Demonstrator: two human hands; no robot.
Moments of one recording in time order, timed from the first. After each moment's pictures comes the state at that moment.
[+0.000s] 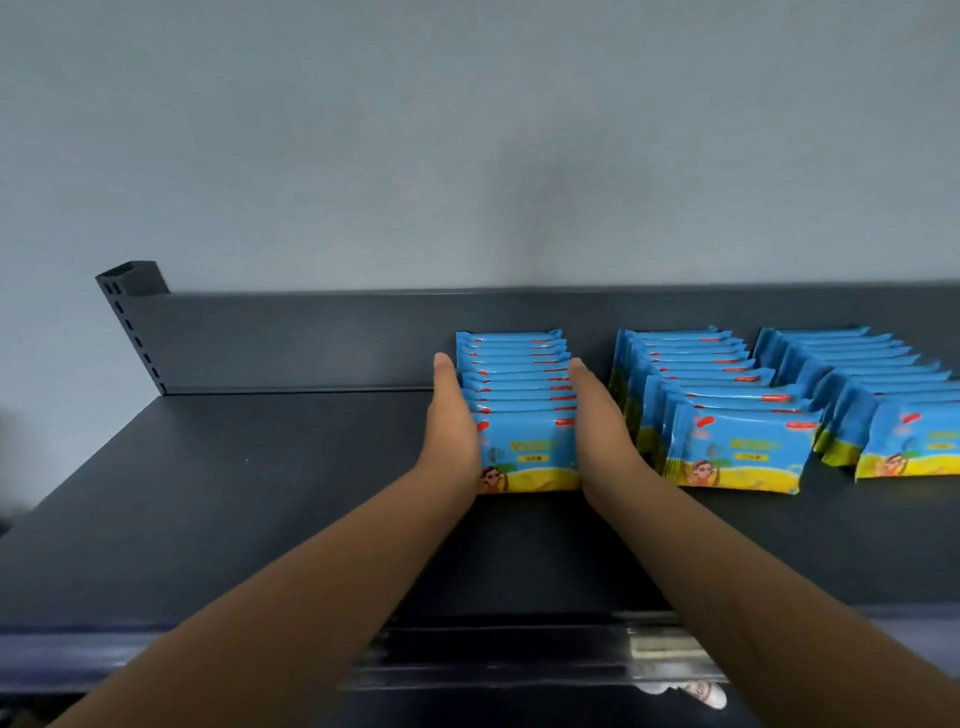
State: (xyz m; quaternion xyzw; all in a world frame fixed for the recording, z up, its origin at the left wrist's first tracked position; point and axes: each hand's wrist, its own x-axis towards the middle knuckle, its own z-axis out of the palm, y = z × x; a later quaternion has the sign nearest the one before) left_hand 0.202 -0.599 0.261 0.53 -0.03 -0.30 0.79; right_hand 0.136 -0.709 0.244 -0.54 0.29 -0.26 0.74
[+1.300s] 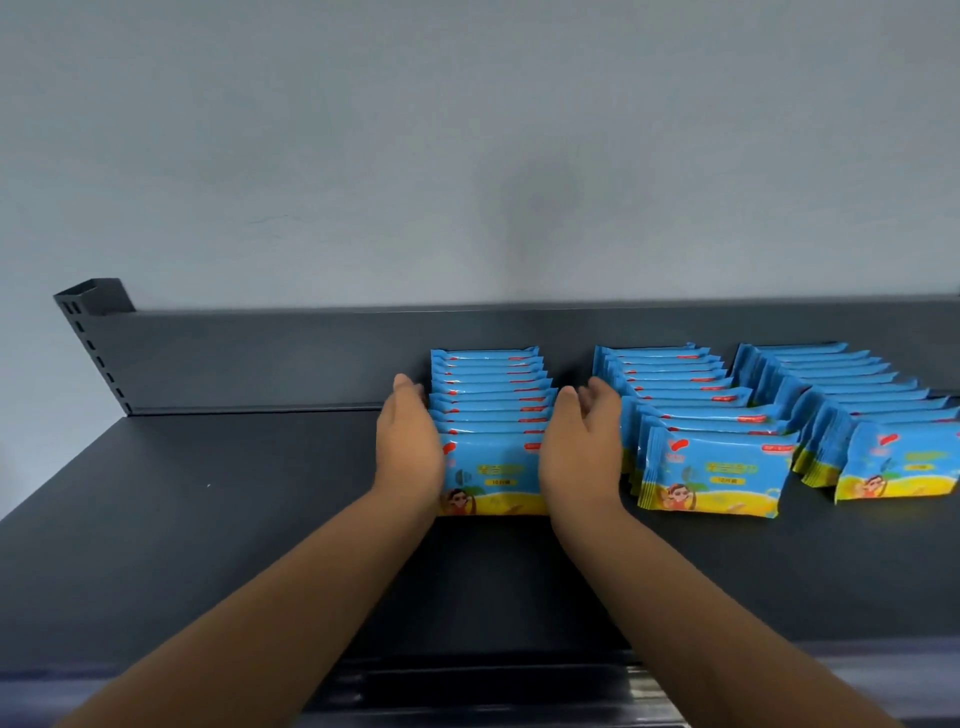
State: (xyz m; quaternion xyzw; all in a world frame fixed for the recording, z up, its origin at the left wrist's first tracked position) left_hand 0.216 -0.603 0.260 0.61 -0.02 -0.16 0.77; right_hand 0.123 -0.699 0.254 -0.62 0.34 -0.40 0.59
